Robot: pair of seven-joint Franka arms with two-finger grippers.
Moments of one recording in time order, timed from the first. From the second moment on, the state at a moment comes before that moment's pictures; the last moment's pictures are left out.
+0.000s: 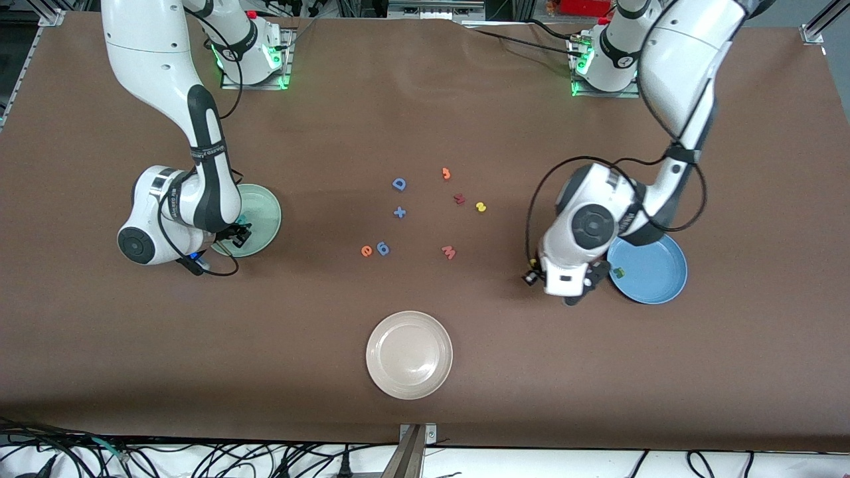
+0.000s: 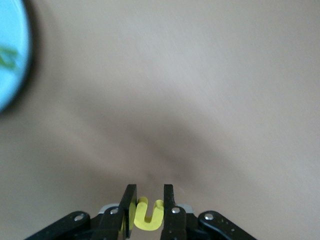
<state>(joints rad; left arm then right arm) -0.12 0.64 -0.23 -1.64 0.12 2.18 -1.08 0.58 0.66 -0.56 -1.86 0.43 1.91 0.50</state>
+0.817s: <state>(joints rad) 0.14 0.61 -0.09 -1.66 0.14 2.15 -0.31 0.78 0.63 -0.56 -1.66 0.53 1.90 0.90</state>
